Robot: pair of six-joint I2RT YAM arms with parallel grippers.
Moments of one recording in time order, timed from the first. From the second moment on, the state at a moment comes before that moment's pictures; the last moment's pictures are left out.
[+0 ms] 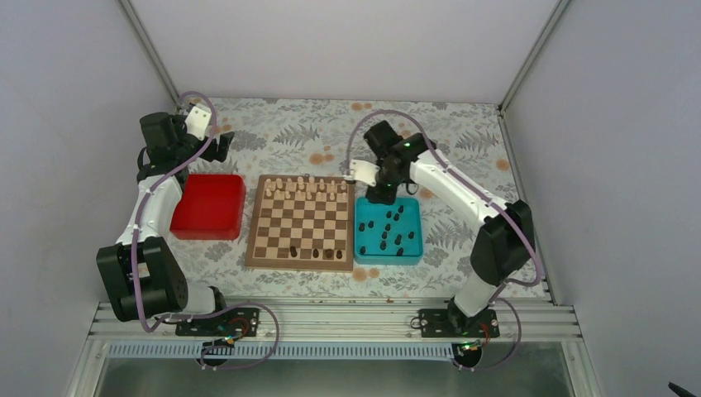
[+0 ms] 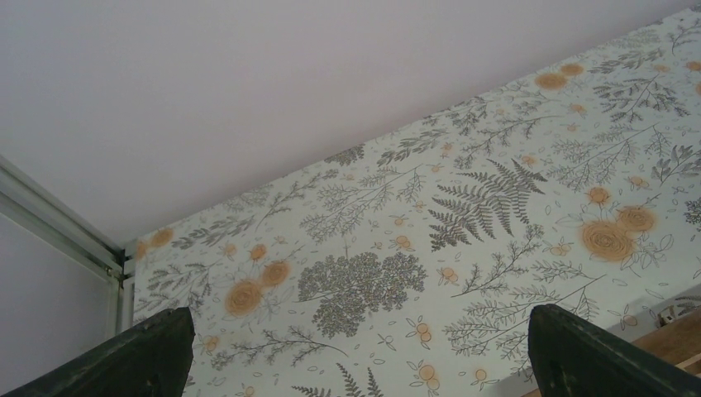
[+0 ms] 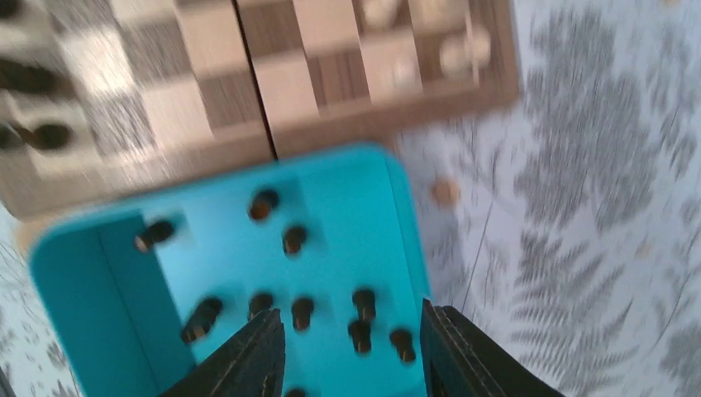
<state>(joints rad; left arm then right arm) 0.23 1.37 1.02 -0.08 0.48 0.40 0.67 1.72 1.55 -1.10 -0.09 -0.73</state>
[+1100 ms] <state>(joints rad) 0.23 1.39 1.01 -0.08 0.48 0.39 0.49 1.59 1.10 -1.06 -0.14 -0.66</state>
